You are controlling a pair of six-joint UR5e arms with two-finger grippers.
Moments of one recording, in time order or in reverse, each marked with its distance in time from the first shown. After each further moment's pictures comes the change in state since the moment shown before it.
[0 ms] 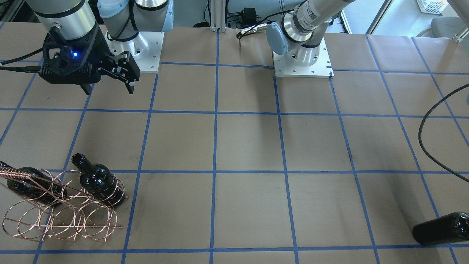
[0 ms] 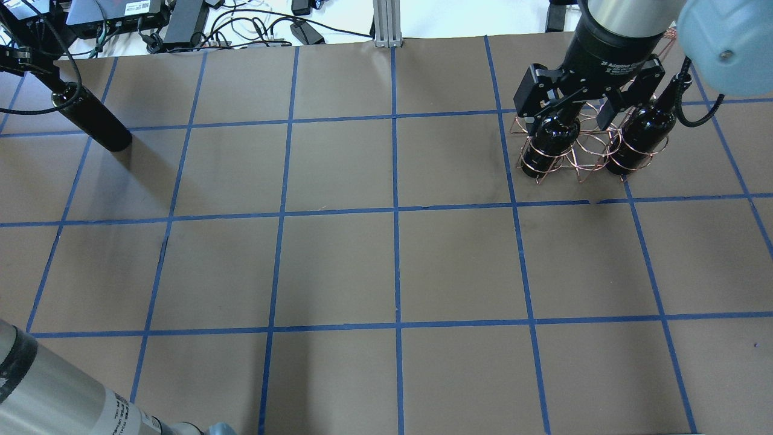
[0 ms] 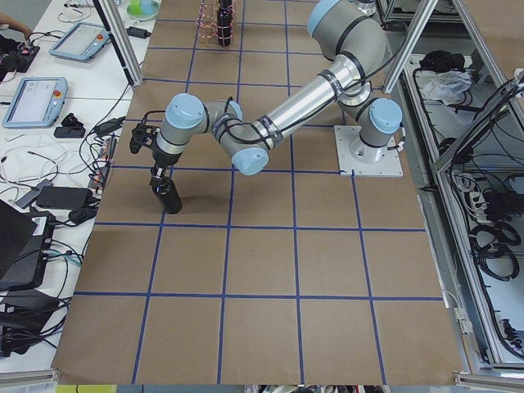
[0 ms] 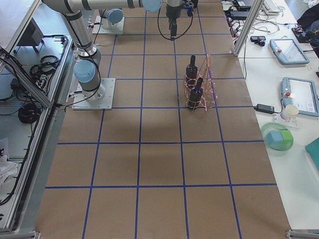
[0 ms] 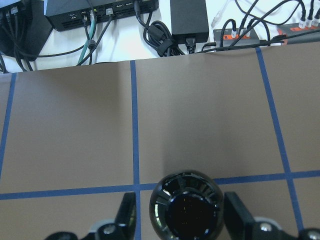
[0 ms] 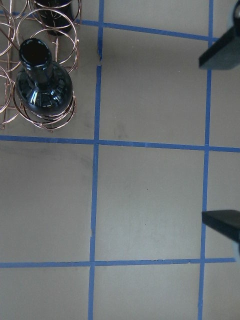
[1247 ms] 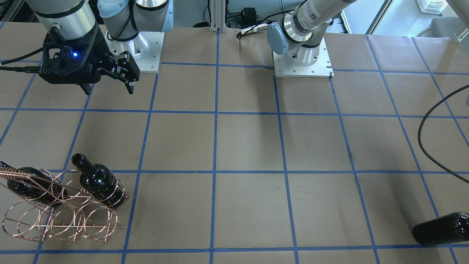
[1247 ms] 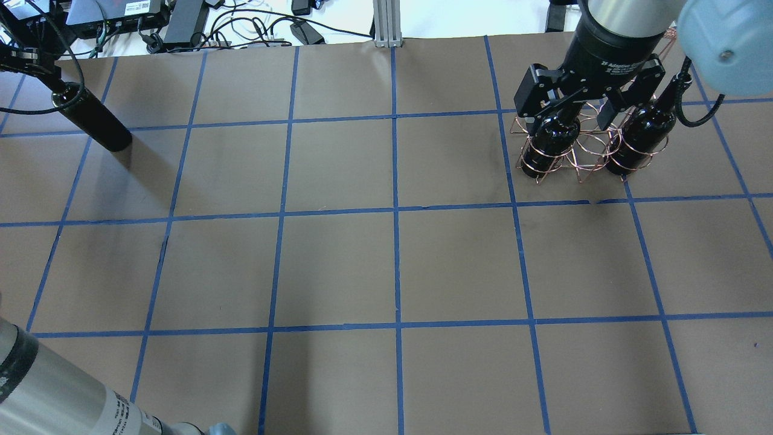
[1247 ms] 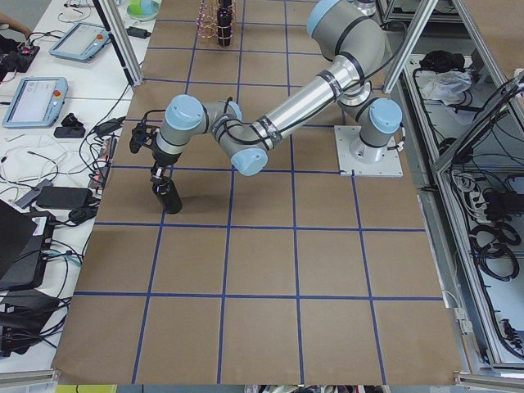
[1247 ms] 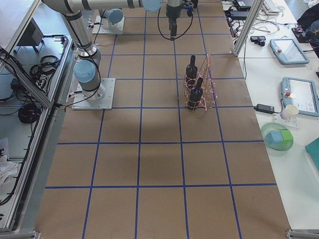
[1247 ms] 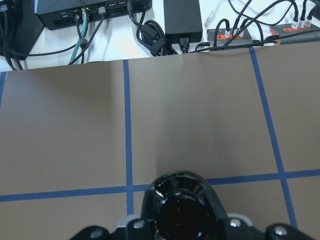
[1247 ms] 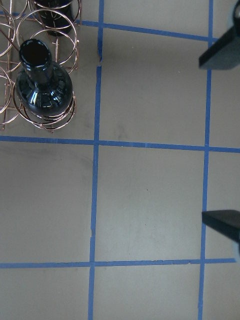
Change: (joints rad) left arm 0.005 -0.006 -0.001 -0.010 -0.024 0.005; right arm 0.000 0.000 0.000 0.000 -0.002 0.000
